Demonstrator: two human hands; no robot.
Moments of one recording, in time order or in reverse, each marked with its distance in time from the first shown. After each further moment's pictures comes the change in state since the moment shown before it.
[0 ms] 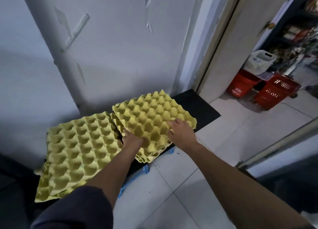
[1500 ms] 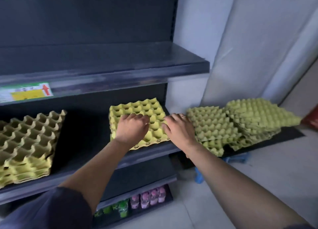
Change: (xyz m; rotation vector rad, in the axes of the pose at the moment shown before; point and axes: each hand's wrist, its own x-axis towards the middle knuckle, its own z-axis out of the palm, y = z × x) left_hand -0.304 -0.367 -0.568 0.951 0.714 0.815; right_hand -0.315 -0.613 0.076 -0.014 0.483 -0.540
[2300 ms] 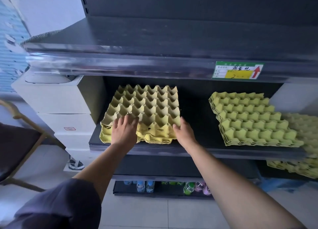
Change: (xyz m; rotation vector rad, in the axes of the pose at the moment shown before) left_hand -0.259 -0.355 -0.025 0.183 -0.321 -0.594; right_hand 0.035 -0.392 0.136 0.746 -0.579 0.387
